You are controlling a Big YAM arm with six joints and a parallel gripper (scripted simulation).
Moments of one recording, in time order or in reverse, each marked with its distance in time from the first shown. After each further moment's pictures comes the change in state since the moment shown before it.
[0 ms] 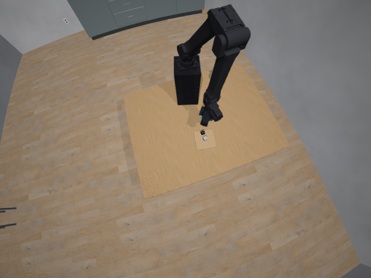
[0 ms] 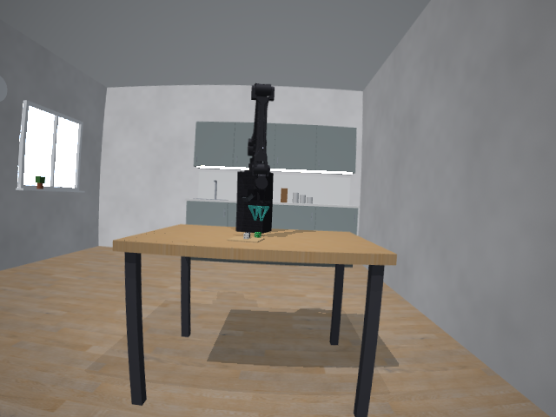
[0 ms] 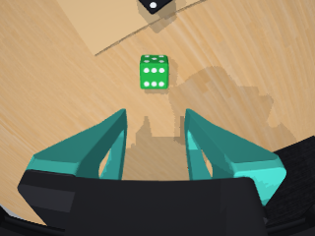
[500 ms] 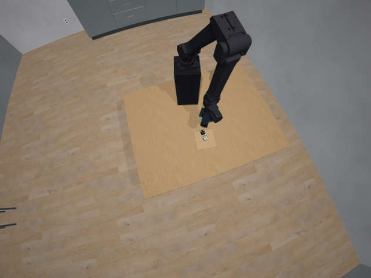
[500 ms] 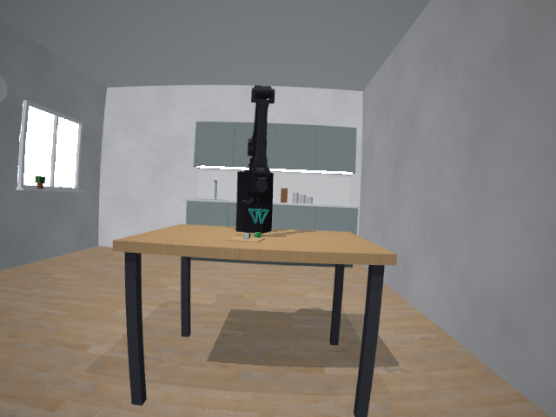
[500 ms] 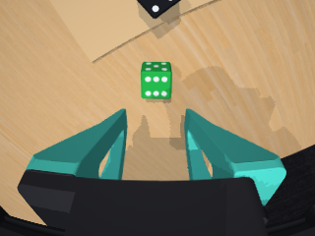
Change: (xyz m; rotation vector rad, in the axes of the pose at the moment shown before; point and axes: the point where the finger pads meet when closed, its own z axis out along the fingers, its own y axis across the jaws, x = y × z) arm -0.001 0.002 0.015 -0.003 -0.003 0.000
